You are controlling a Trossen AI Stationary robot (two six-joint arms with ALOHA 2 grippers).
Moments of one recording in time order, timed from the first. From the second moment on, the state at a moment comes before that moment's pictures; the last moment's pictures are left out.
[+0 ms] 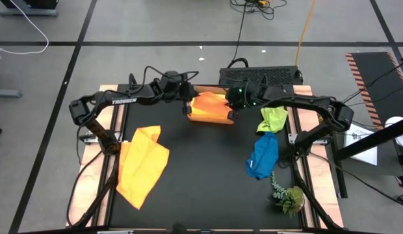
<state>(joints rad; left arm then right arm) 0.54 1.61 1.05 0.06 0.20 0.49 -0.49 1.48 1.03 -0.37 -0.06 -0.20</state>
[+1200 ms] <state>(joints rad) 0.45 1.46 0.81 0.19 0.10 0.33 -0.44 1.48 1.03 -0.36 -0.13 -0.14</state>
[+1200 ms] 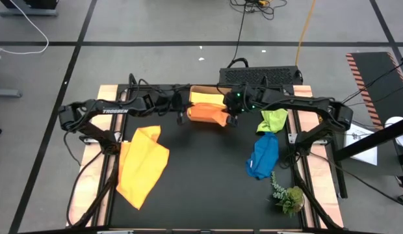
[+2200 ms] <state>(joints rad) 0.56 1.58 0.79 0.28 0.14 0.33 -0.55 1.66 1.03 -0.21 0.07 -0.26</state>
